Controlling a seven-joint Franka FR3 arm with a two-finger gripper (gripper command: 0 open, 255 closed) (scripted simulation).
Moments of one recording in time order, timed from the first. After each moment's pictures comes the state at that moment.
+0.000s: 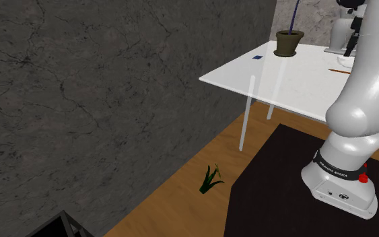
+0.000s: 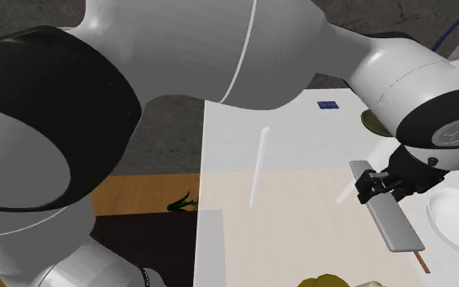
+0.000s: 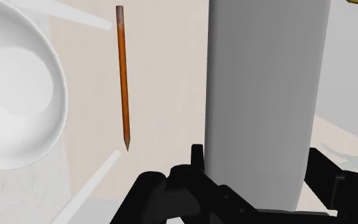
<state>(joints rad) -0.49 0.31 -1.00 -1.73 0.26 1.90 -1.53</state>
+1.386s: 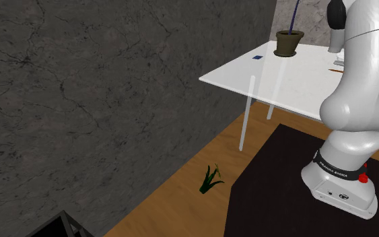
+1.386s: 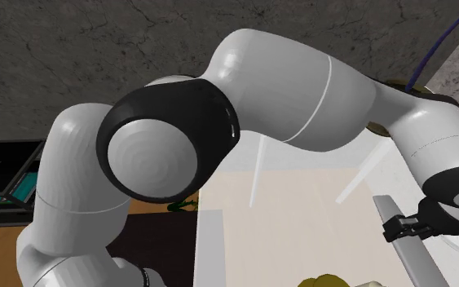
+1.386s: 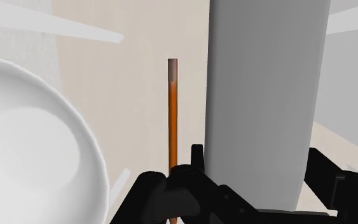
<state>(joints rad) -0.79 0.61 -0.88 -1.56 0.48 1.94 -1.75</state>
